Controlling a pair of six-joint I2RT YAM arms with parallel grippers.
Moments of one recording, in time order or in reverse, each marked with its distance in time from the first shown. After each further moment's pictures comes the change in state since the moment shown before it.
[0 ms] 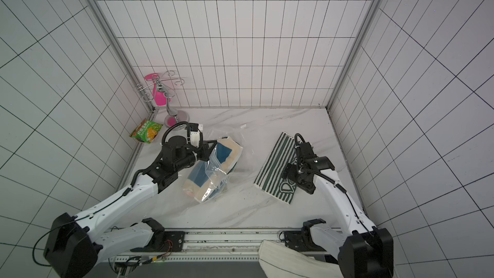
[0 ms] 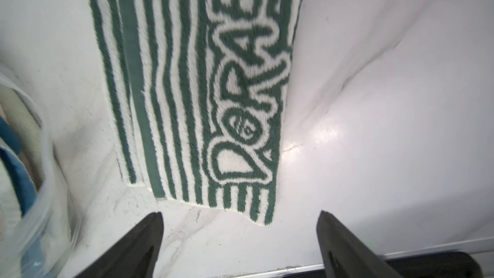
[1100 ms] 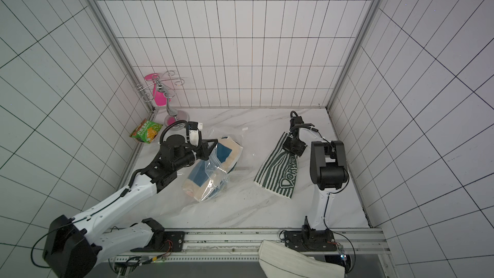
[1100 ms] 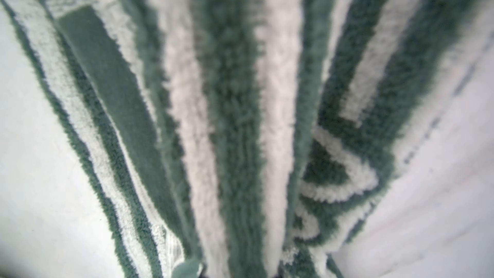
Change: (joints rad) left arm 0.000 -0.029 0.014 -0.013 0.030 -0.015; right arm -0.134 0.798 0.438 0.291 -0.064 -0.045
